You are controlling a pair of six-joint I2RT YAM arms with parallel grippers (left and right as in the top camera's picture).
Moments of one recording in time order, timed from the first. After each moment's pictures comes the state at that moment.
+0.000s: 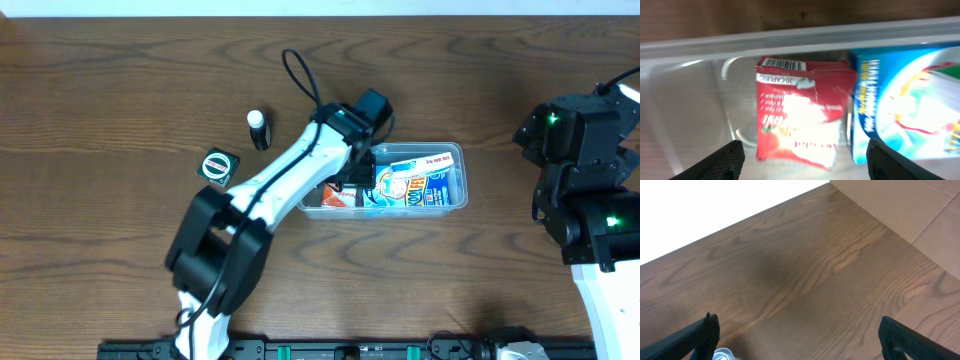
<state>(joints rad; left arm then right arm) -0.67 1.99 1.61 -1.06 -0.01 -0.61 0.12 1.11 1.27 -0.87 0.60 0.50</state>
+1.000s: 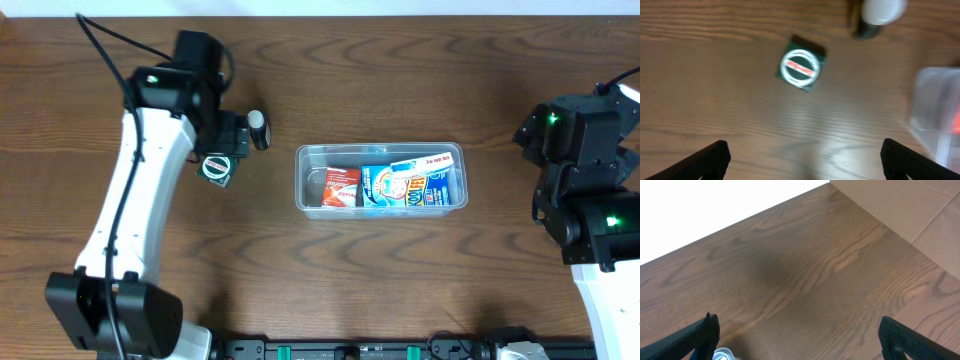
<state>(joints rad) -0.12 1.68 1.63 -1.31 -0.14 -0.09 0.12 1.11 1.27 -0.87 0.60 0.50</state>
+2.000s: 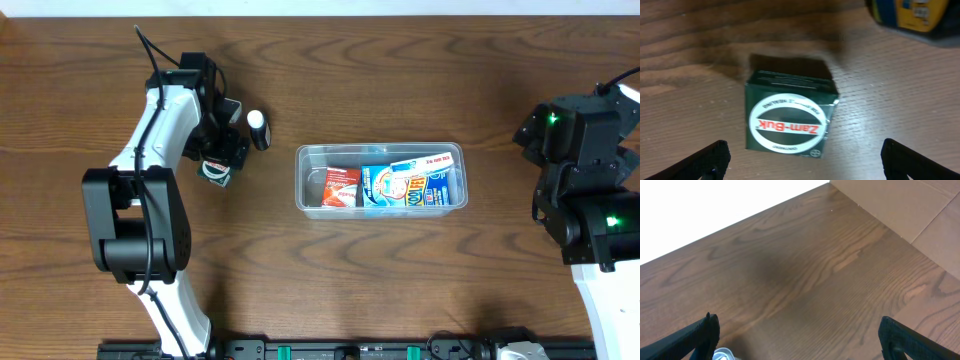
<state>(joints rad) -0.01 2.02 1.55 -1.09 0.00 0.27 0.12 1.11 1.27 -0.87 0.60 0.50</state>
